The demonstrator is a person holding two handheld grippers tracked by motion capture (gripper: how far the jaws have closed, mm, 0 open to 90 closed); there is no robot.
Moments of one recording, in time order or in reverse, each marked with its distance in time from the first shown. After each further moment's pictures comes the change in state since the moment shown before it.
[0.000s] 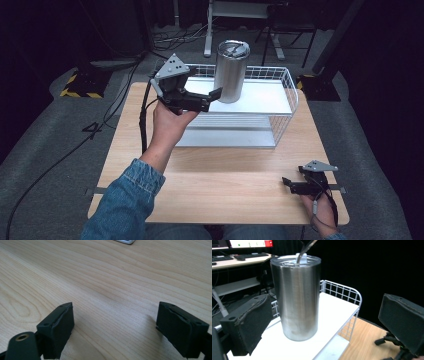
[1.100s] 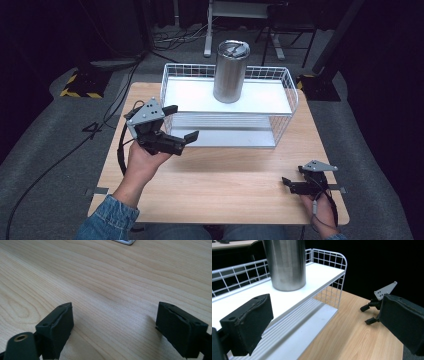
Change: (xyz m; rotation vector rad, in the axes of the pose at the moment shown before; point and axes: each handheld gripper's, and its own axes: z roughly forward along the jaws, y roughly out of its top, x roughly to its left) left arm -0.007 -0.078 -0.055 0.083 -0.071 0.009; right arm 0.001 0.001 0.001 -0.001 -0.005 -0.004
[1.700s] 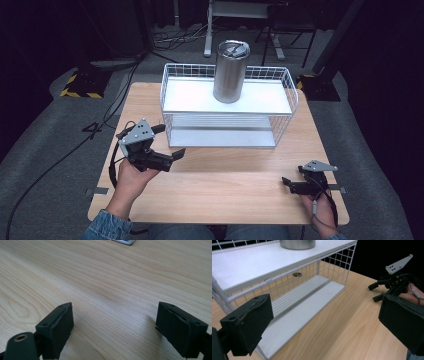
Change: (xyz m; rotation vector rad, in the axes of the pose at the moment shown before) left arm 0.010 -0.061 -0.014 0.085 0.044 -0.027; right arm 0.000 0.000 0.000 -0.001 -0.001 0.000
